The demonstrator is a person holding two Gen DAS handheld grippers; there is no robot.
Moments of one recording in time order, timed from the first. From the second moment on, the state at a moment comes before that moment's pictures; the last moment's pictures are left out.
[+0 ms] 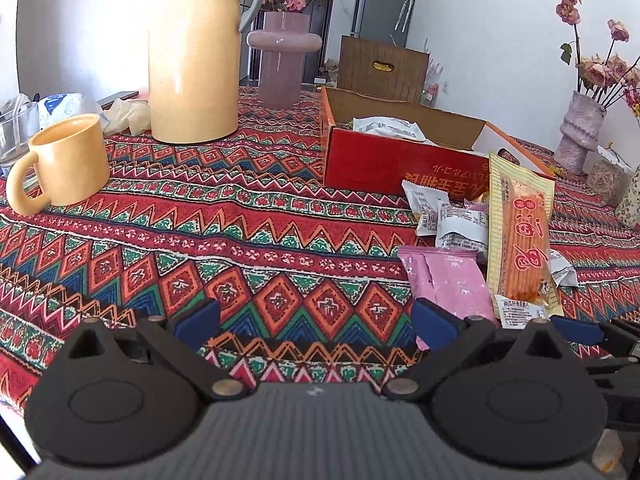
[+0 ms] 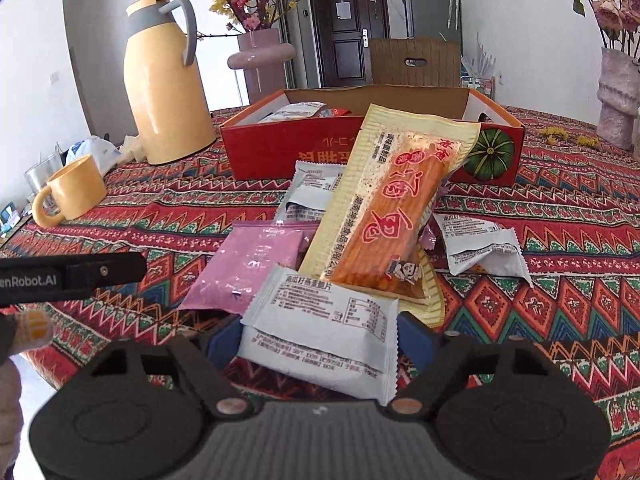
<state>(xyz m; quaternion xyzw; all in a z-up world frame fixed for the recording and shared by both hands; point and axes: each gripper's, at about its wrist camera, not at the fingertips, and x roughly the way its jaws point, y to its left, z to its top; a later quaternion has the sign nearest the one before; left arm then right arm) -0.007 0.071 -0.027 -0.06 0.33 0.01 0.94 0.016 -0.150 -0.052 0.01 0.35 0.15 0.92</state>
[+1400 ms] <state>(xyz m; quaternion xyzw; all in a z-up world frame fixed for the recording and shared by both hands) 0.036 -0.013 -0.034 -0.02 0.36 -0.02 0.93 -0.005 -0.241 -0.036 0.06 0.25 0.13 0.96</state>
